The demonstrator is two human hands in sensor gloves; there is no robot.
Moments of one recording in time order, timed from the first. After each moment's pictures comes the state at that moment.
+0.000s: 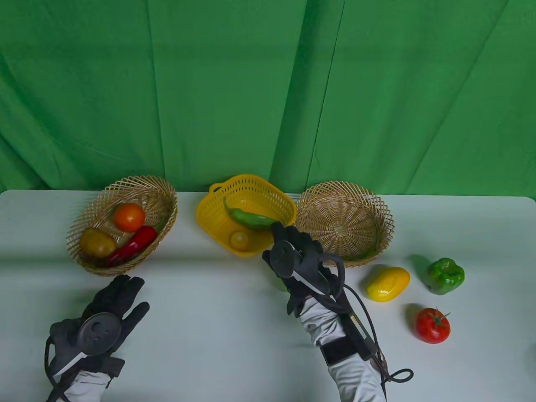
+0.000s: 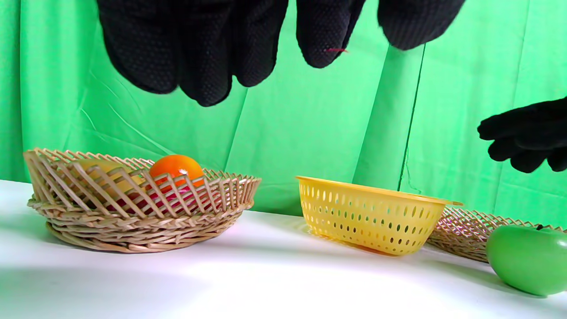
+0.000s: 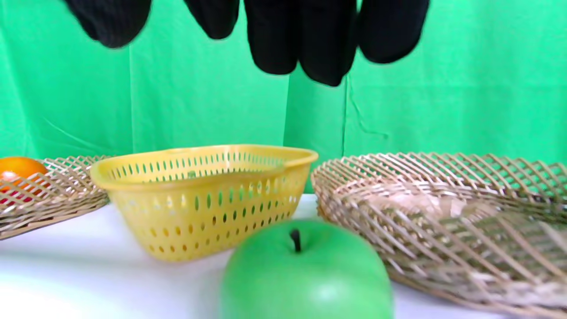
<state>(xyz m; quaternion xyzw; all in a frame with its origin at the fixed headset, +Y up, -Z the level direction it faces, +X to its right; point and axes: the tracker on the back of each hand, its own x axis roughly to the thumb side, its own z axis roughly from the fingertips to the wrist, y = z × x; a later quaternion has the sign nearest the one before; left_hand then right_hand) -0.319 -0.693 -0.258 0.11 -0.07 0.09 0.99 0.056 -0.655 -0.385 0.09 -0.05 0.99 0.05</state>
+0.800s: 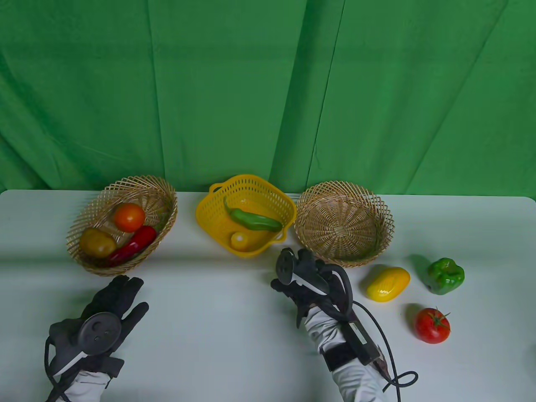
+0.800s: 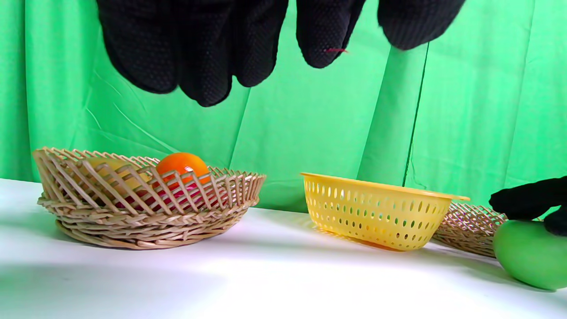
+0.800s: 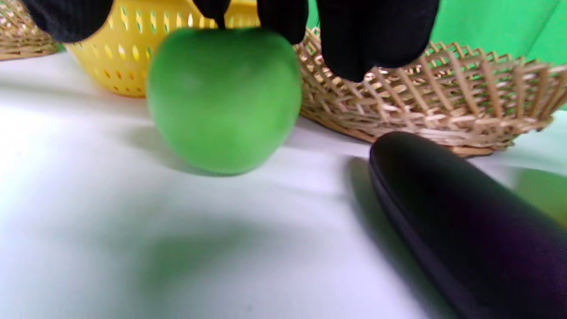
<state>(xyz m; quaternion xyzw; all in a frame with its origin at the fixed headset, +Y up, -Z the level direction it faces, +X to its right) -0.320 -0.693 -0.258 0.10 -0.06 0.08 0.99 0.067 -0.719 -0.399 0.05 0.12 0.99 -0.06</state>
